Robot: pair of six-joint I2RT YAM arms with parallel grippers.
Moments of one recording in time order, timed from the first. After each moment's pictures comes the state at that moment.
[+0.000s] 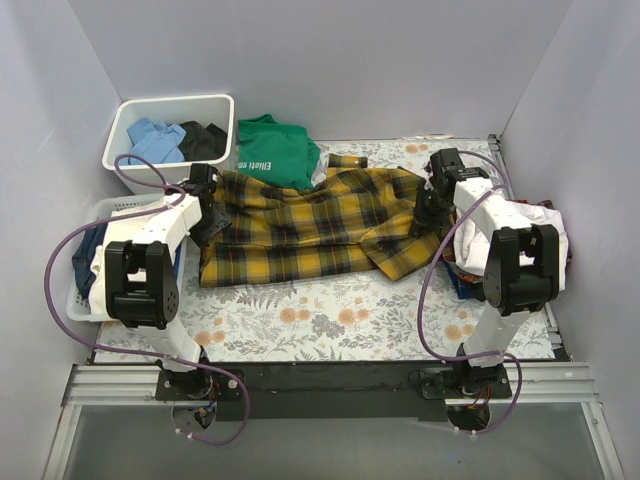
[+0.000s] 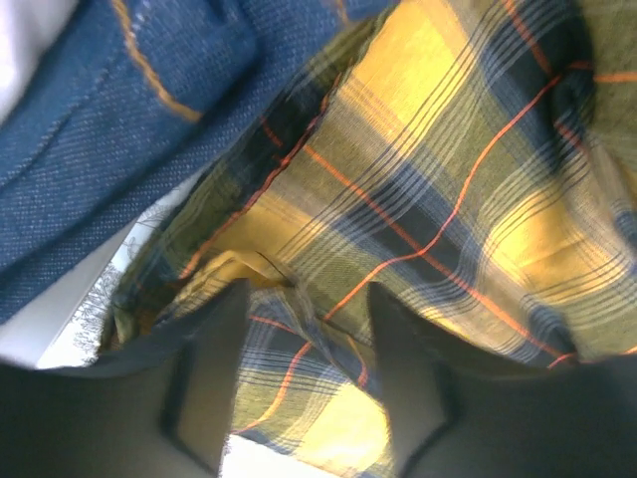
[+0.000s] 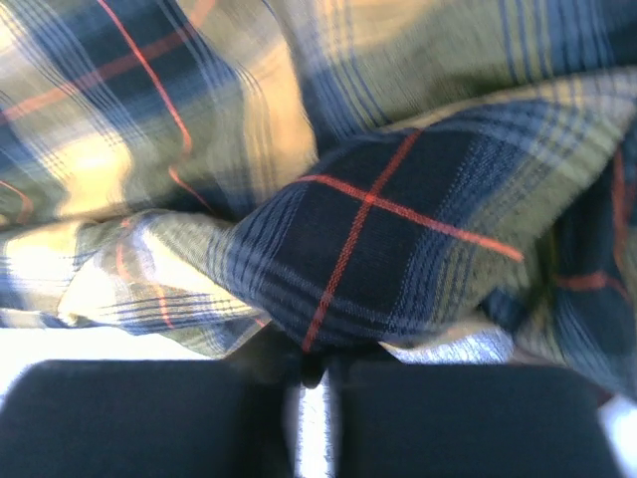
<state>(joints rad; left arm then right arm) -0.07 1.69 1.24 -0.73 -0.27 -0.81 0.16 1.77 1.37 -0.81 -0.17 0.33</state>
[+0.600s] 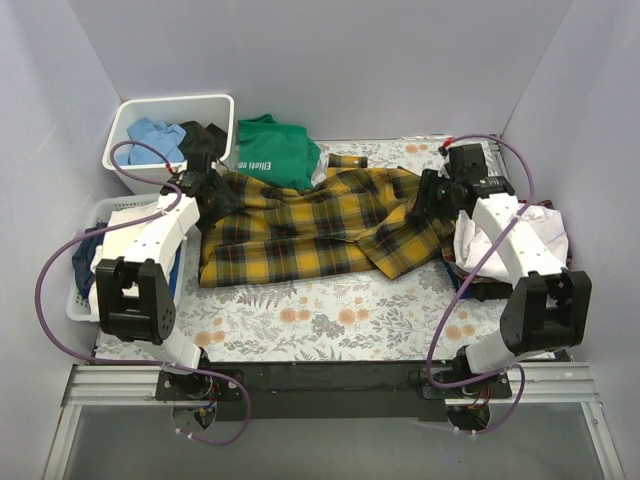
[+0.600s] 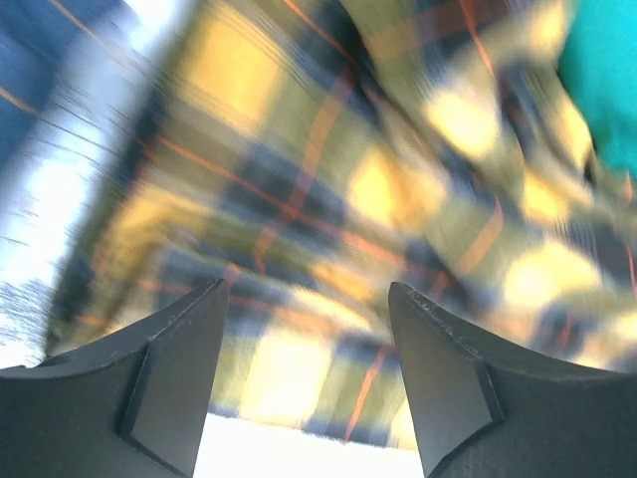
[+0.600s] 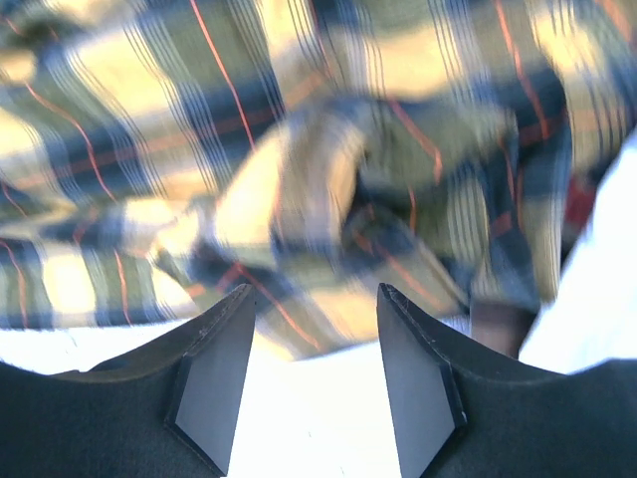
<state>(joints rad) -0.10 1.61 1.31 -0.68 -0.19 -0.73 0.16 1.52 1.31 -0.68 -0.14 0.28</state>
